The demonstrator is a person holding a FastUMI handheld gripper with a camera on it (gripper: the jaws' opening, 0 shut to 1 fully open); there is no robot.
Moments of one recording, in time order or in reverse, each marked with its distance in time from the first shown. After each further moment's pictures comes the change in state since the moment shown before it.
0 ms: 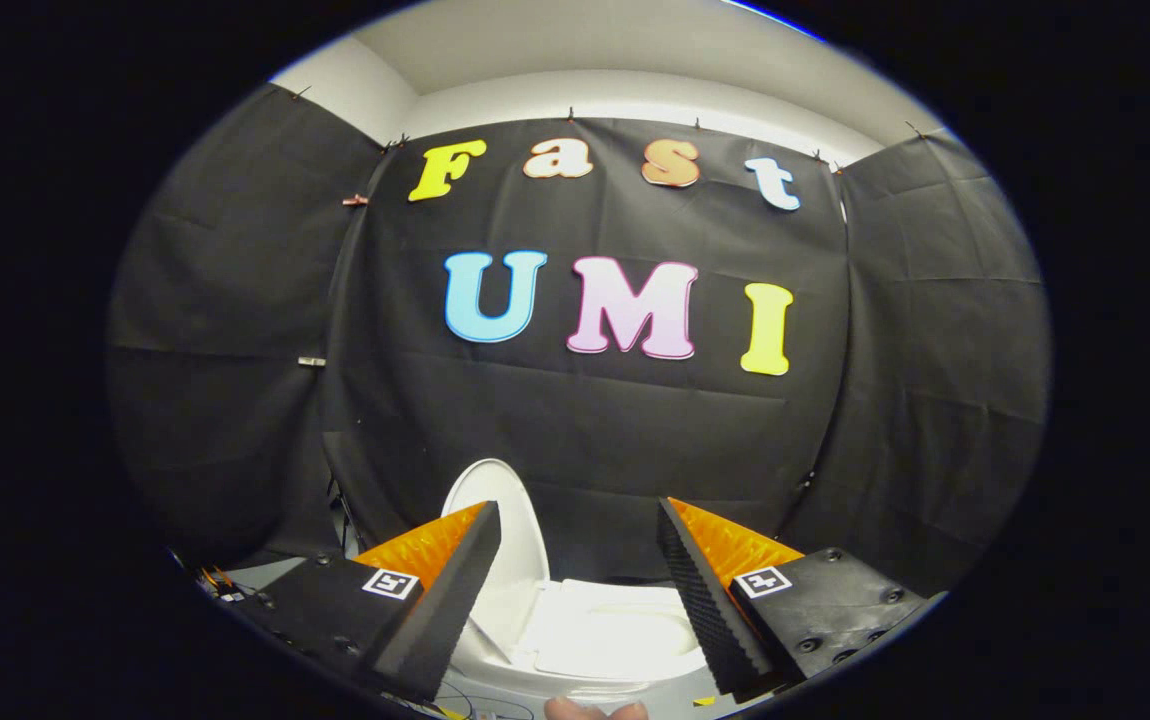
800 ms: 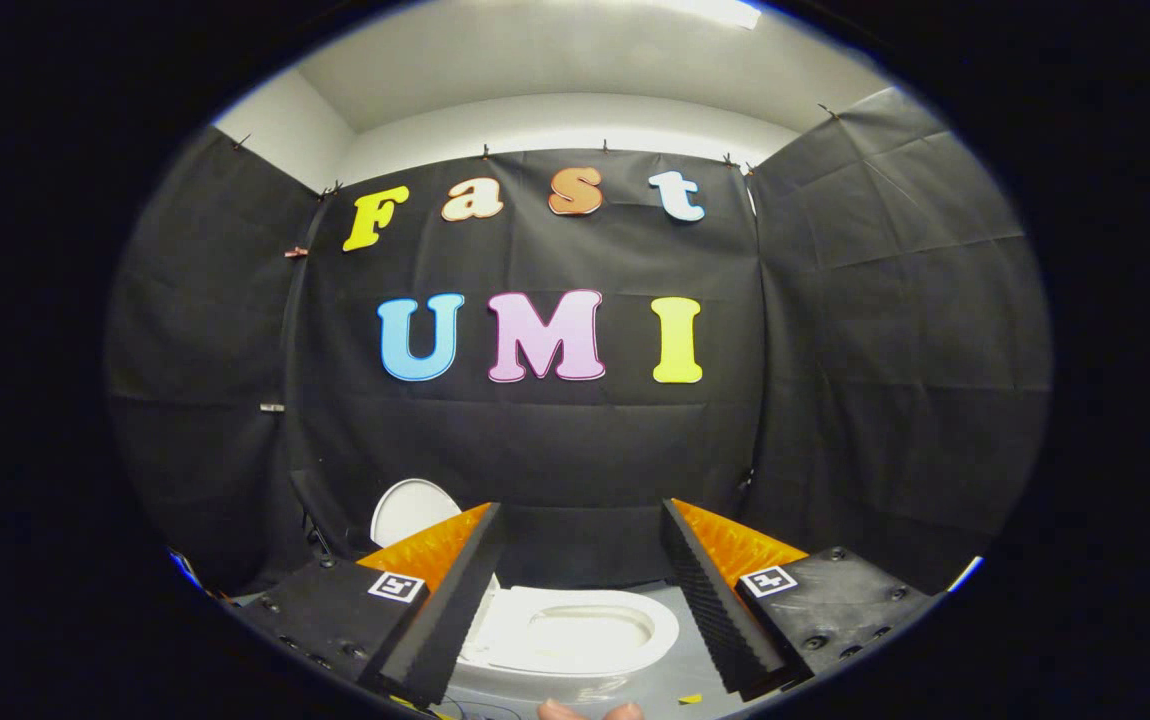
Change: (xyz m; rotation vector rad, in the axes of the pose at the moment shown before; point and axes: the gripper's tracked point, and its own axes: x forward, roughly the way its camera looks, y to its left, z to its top) arm -0.072 -0.130 0.008 0.060 -0.061 -0.107
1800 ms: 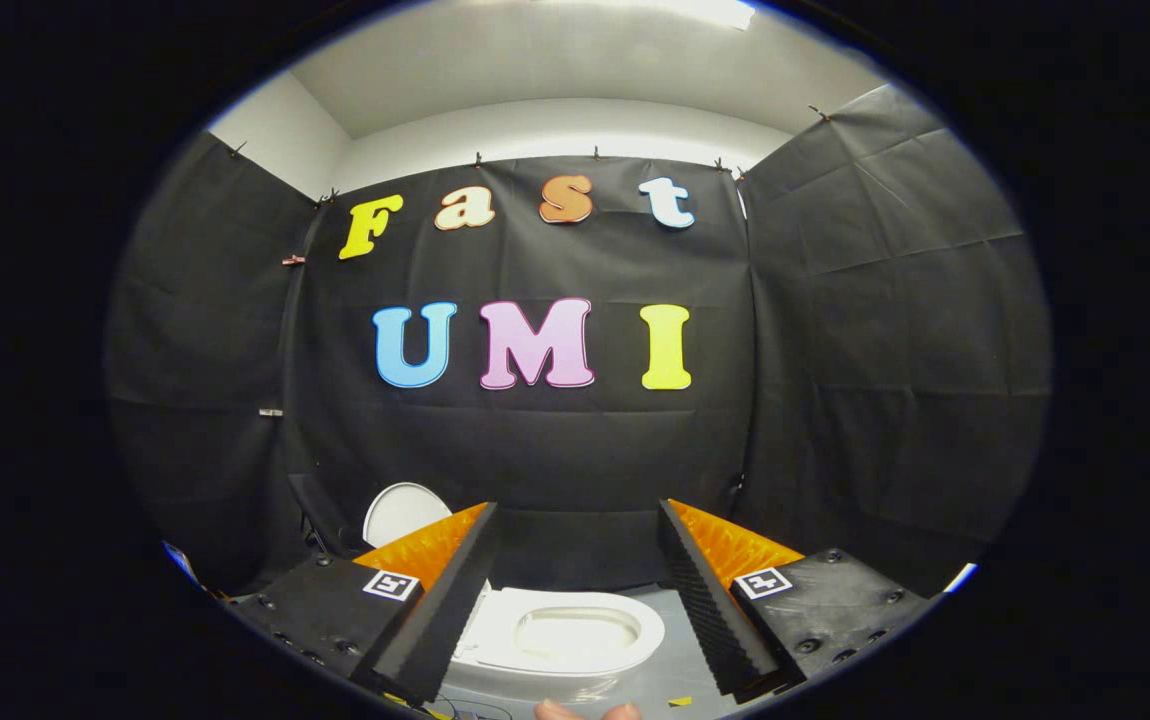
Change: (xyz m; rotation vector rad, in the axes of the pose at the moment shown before) arm -0.014 -0.032 0.020 0.045 -0.027 -0.011
